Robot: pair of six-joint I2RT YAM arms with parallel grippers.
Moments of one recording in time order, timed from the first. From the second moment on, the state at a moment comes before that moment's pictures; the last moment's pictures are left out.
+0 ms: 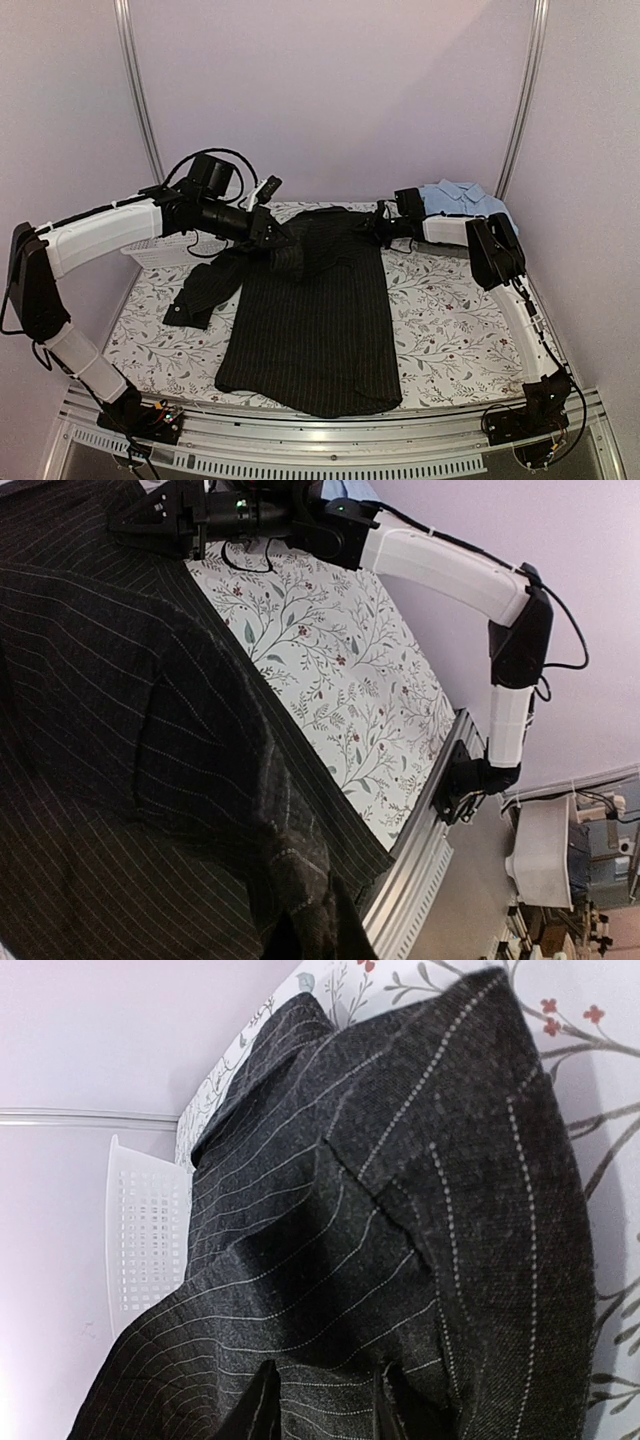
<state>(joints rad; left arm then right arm) -0.56 1.56 1.28 -0.41 0.66 -0.40 0.36 2.68 2.10 0.00 -0.64 0.90</state>
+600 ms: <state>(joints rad) -0.77 1.78 1.42 -0.39 0.64 -0.41 0.37 1.91 1.44 -0.06 -0.44 0.72</state>
